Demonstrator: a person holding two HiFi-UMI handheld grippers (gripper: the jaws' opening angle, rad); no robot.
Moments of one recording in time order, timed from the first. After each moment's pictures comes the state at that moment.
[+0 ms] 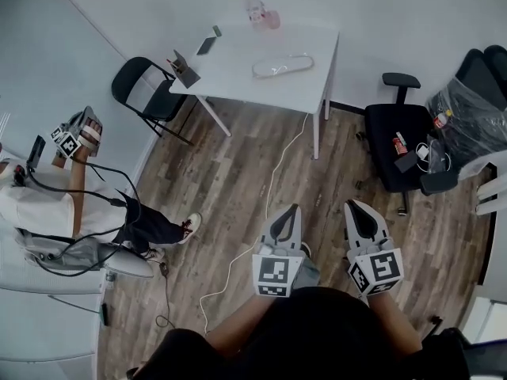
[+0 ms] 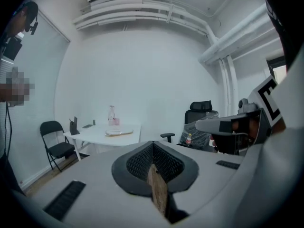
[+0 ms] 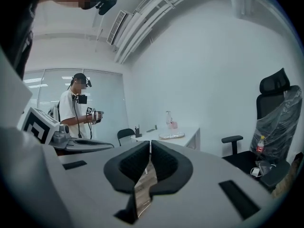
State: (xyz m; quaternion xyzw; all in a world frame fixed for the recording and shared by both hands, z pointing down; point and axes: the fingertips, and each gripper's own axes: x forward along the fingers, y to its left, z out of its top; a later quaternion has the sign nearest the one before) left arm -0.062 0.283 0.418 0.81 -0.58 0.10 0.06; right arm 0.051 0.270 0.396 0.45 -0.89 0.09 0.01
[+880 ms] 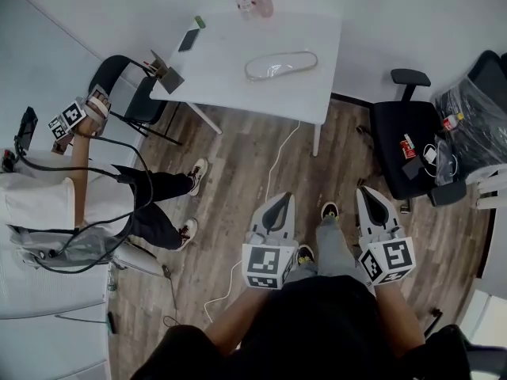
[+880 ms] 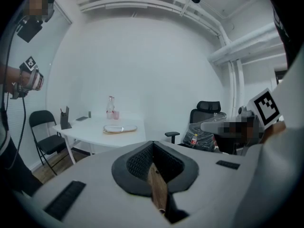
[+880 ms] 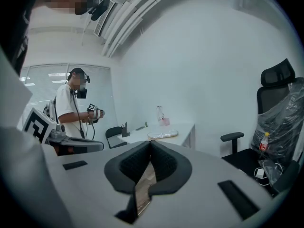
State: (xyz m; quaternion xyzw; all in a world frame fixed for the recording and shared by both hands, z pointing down) left arm -0.129 0.124 0.441 0.82 -0.55 0.10 0.12; right arm 0.021 0.107 0.423 0.49 -0.86 0.12 0.03
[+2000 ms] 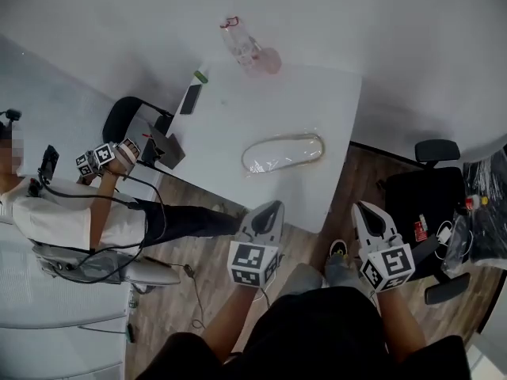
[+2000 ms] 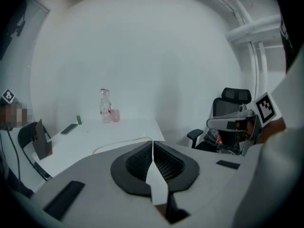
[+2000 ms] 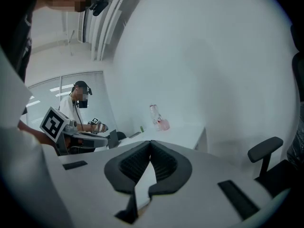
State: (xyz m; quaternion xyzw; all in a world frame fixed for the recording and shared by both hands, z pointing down) left arm -0.116 -0.208 0.443 0.79 -0.56 0.20 0.14; right arm 0.059 -0.224 0.441 0.42 -0.89 0.18 0.01
